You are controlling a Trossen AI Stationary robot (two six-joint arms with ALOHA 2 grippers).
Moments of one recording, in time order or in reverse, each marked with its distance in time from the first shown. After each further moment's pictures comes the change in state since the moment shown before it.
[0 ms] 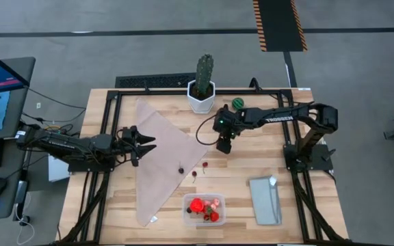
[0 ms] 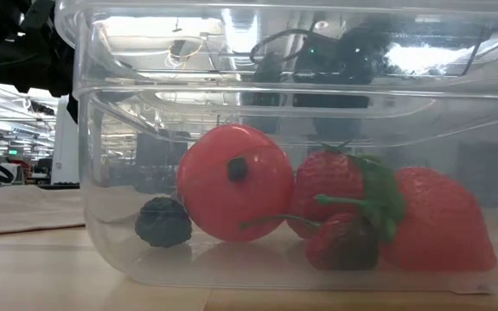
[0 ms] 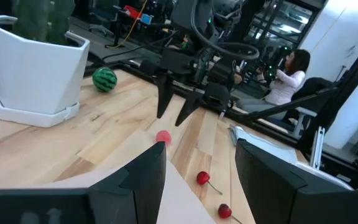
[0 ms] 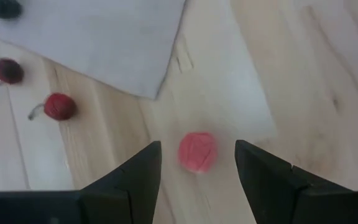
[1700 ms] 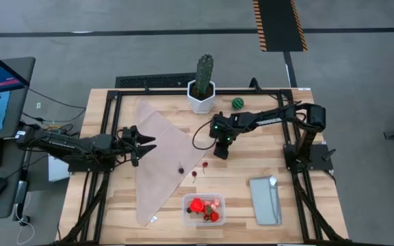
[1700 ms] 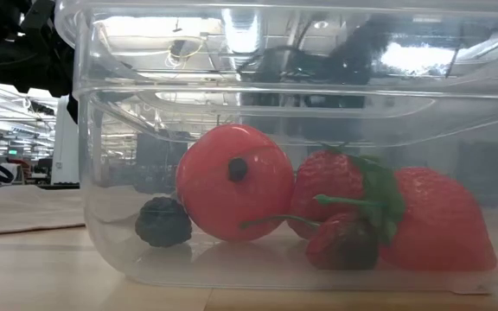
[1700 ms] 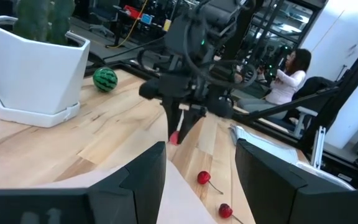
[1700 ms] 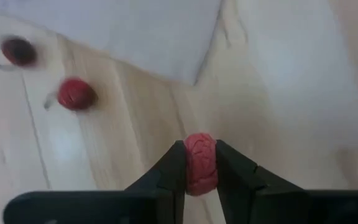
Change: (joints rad) left arm 0.000 0.000 0.000 -0.002 -0.003 0.003; right arm 0.020 0.131 0.032 0.026 -0.116 0.041
